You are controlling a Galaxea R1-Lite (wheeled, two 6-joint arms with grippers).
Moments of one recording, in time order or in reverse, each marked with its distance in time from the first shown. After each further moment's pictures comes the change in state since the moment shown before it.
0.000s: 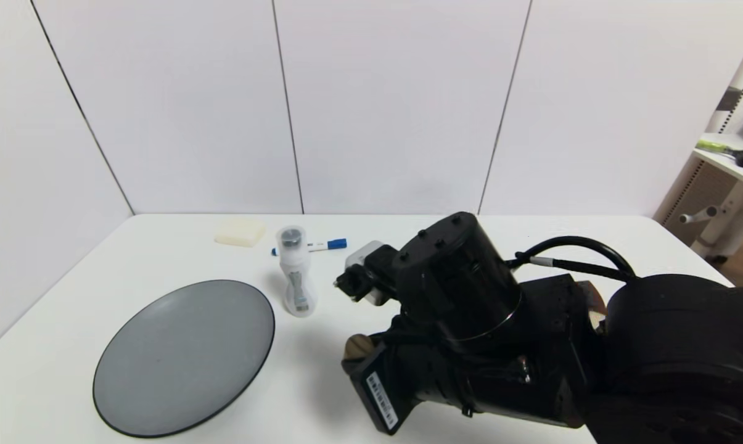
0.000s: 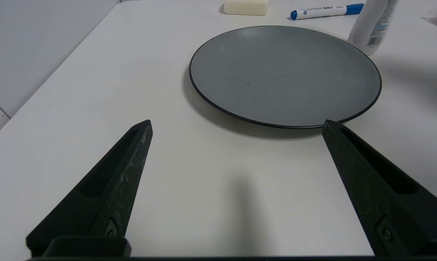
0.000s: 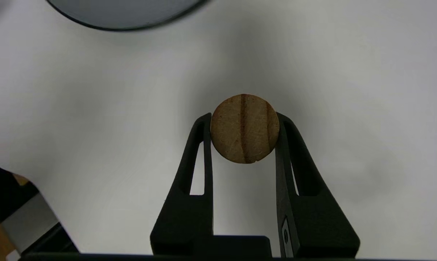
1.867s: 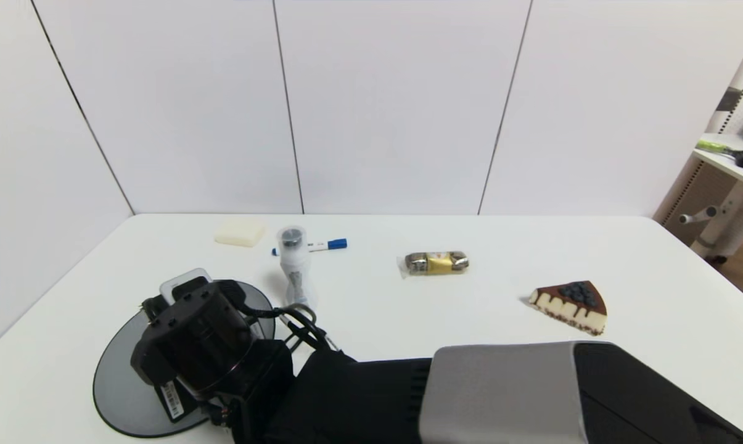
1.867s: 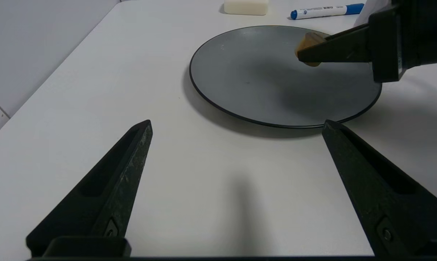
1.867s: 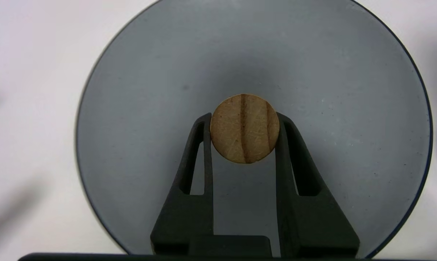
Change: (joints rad) left arm 0.000 0.000 0.000 0.000 0.000 0.000; right arm 0.161 0.647 -0.694 -0.195 -0.183 0.077
